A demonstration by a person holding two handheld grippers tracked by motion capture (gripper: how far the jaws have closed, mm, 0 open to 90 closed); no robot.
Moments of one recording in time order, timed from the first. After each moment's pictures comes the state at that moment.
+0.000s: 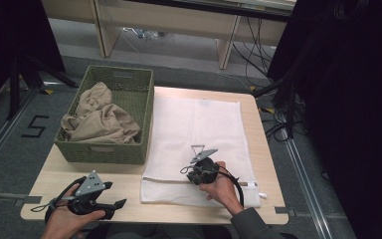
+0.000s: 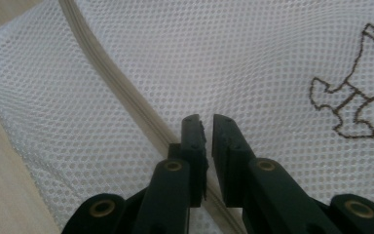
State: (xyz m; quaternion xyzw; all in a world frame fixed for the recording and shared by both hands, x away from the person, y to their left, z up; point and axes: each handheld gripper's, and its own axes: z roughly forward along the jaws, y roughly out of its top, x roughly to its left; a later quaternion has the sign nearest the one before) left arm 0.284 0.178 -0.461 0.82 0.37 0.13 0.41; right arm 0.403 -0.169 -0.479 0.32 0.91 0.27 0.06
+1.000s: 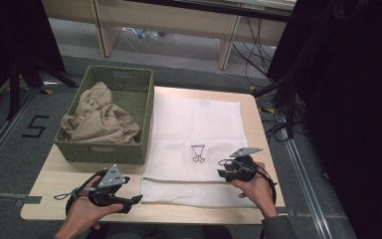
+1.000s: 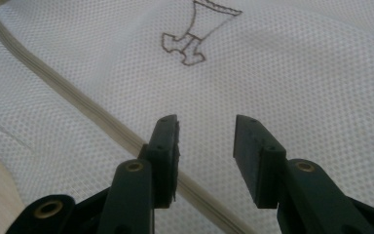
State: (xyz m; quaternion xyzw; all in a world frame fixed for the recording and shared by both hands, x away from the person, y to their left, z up) left arm 0.307 0.137 -0.458 0.84 0.33 0.12 0.41; right arm 0.394 -0.268 -0.452 0.41 0.85 0.31 0.12
